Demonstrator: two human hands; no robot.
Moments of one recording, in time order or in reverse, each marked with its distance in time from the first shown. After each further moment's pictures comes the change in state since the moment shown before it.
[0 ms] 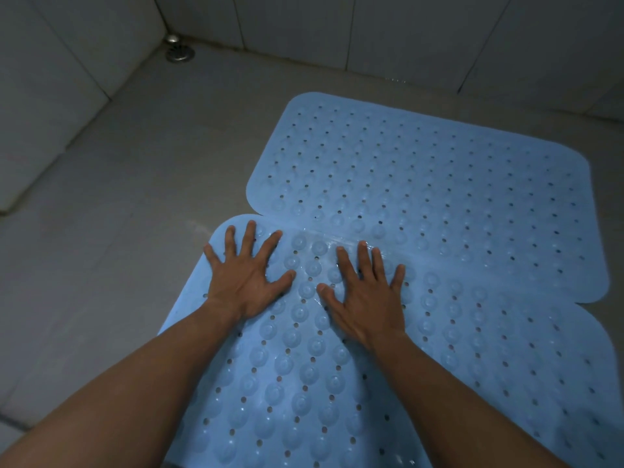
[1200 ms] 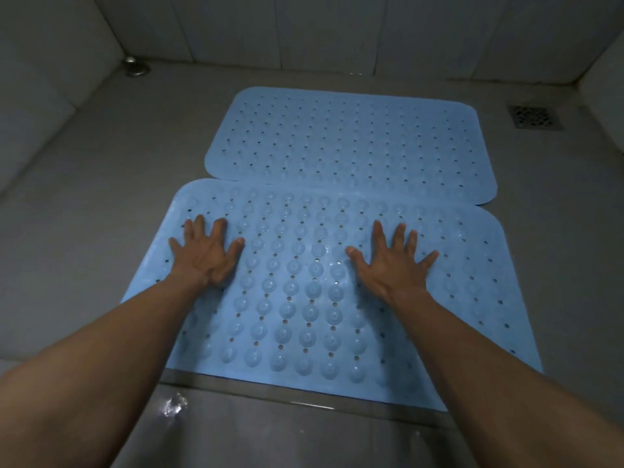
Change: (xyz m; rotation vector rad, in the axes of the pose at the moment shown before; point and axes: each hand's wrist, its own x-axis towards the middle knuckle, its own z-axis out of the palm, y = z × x) left_hand -0.088 0.019 0.002 0.012 -0.005 -0.080; right_hand -0.136 0.094 -0.015 0.106 -0.023 0.392
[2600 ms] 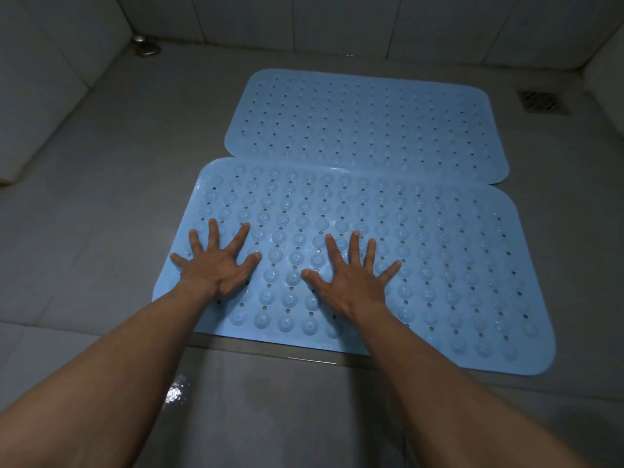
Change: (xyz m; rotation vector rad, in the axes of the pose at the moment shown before) left_hand -0.054 -0.048 0.013 0.022 -0.223 0.029; right_hand -0.070 -0.086 0.067 -0.052 -0.081 -0.130
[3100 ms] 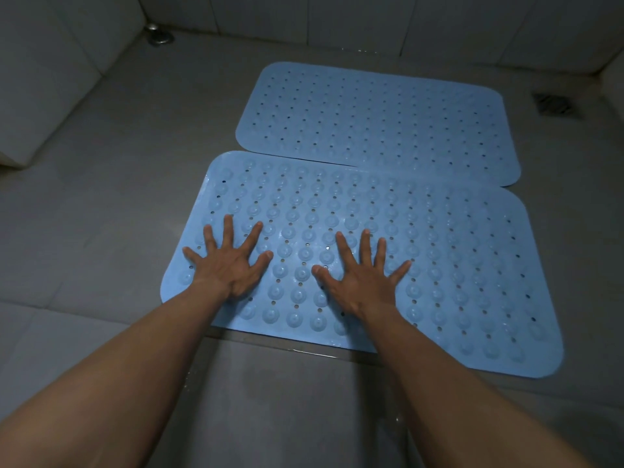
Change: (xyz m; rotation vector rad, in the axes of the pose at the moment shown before) left_hand -0.007 0.003 0.015 0.022 0.056 0.051; right_hand -0.007 0.004 0.002 -0.020 0.028 0.007
